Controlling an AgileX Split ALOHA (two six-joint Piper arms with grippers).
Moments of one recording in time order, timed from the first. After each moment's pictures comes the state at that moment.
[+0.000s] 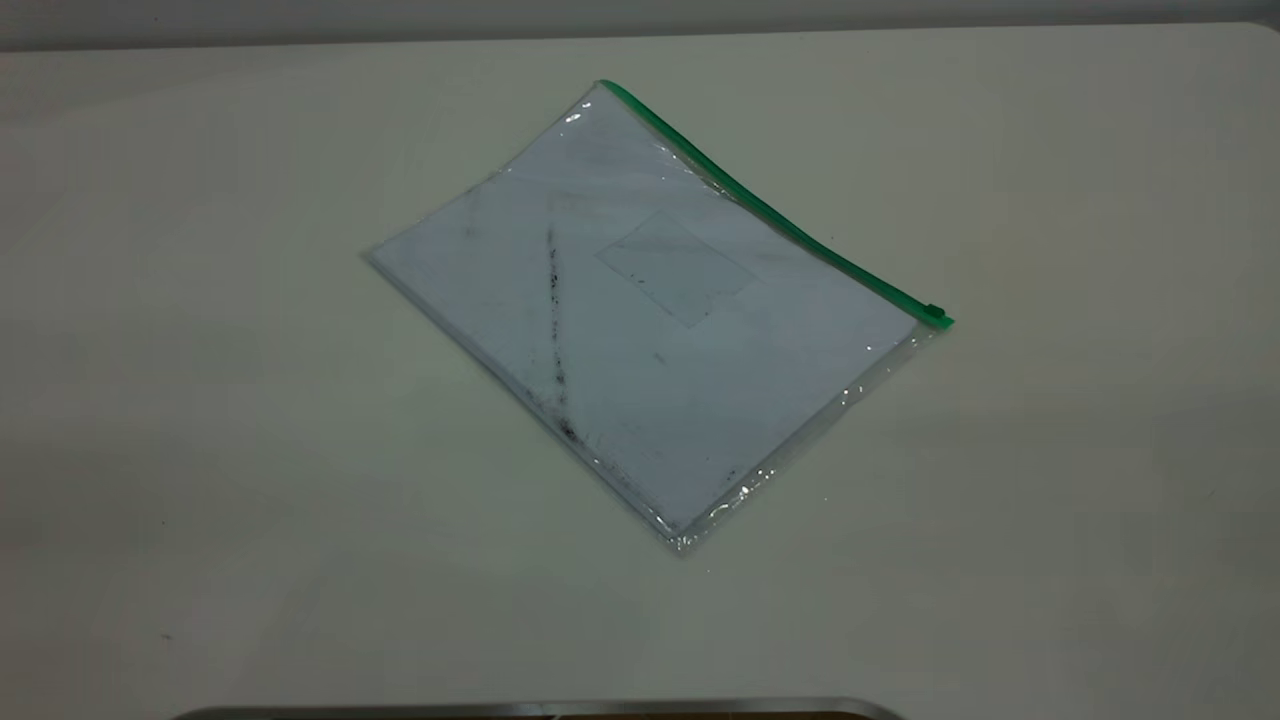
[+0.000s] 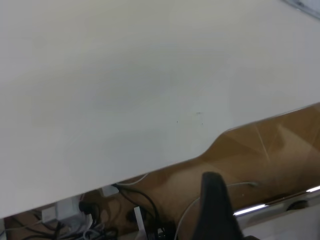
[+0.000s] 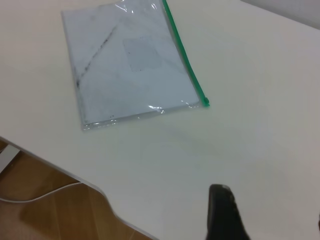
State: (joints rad) left arm -0.22 0.26 -0.49 -0.03 1.12 0.07; right arm 0.23 -0.02 -0.48 0.17 1.14 -0.26
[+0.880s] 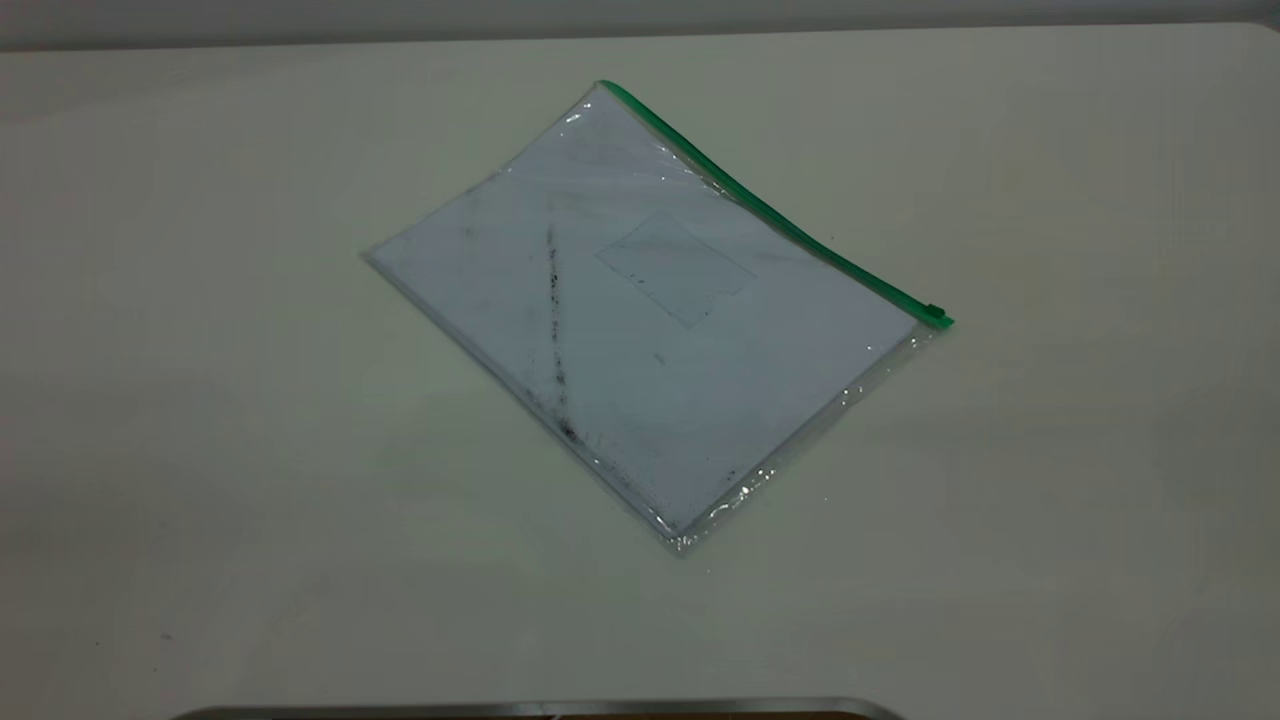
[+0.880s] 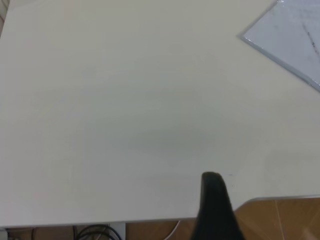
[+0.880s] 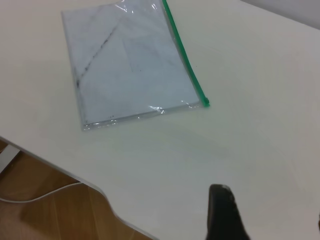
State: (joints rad) left arm -0.01 -0.02 -0.49 -0.01 1.13 0.03; right arm 0.23 -0.02 -0.48 0.17 1.14 -0.26
